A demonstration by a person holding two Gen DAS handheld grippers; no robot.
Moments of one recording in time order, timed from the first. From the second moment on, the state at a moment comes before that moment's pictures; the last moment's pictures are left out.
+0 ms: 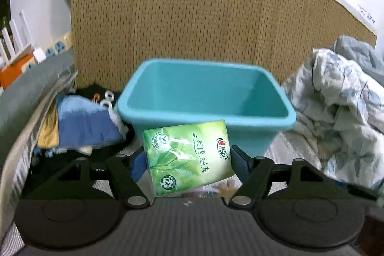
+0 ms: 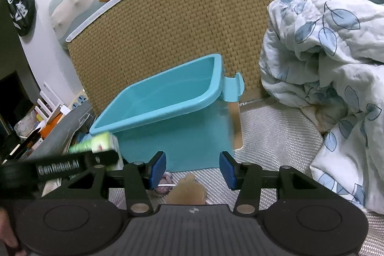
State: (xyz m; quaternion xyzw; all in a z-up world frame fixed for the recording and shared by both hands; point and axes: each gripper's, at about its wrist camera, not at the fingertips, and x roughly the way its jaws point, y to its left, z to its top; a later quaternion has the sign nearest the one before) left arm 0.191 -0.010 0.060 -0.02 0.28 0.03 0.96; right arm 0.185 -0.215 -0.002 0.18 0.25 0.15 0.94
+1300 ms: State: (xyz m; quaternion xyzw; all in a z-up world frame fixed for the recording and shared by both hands) left arm 0.314 0.005 0.063 -0.02 0.29 0.03 0.96; right arm 0.195 -0.210 0.001 0.20 0.26 0.15 0.93
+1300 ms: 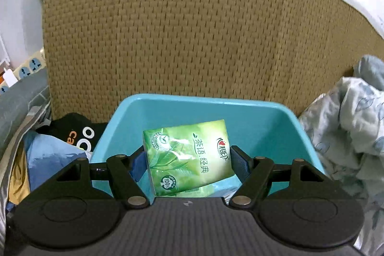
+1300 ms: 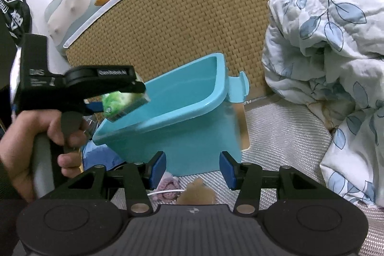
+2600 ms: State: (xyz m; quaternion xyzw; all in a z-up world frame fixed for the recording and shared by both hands) left arm 0.333 0.006 0.047 0.01 0.36 0.02 0.93; right arm 0.196 -0.209 0.000 0.21 0.27 0.15 0.93
